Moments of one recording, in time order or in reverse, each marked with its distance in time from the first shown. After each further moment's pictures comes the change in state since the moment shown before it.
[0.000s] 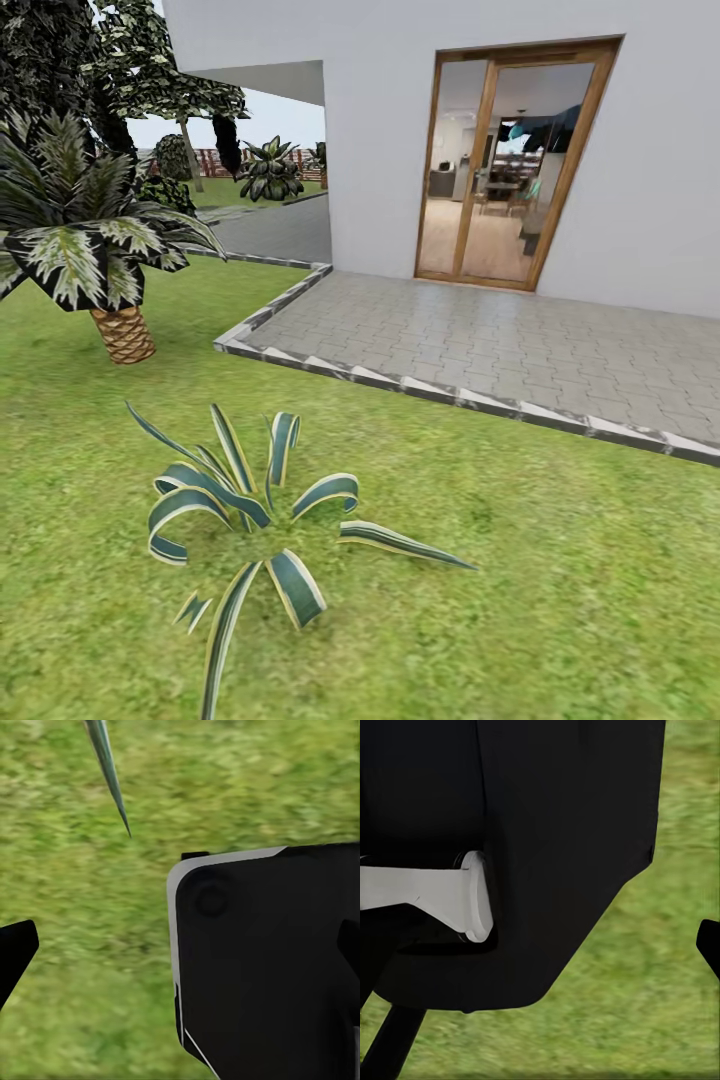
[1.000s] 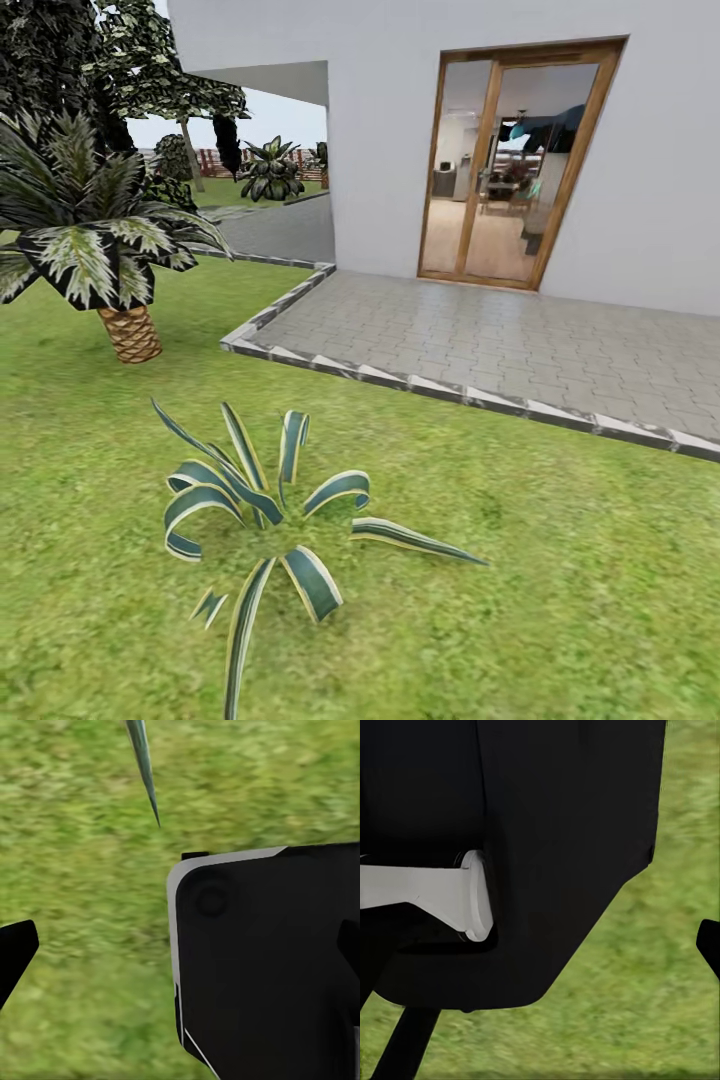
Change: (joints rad) left arm 0.000 0.000 0.001 0.000 0.000 0.000 0.000; right arm 0.000 0.000 0.001 0.001 0.000 0.000 0.000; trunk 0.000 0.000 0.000
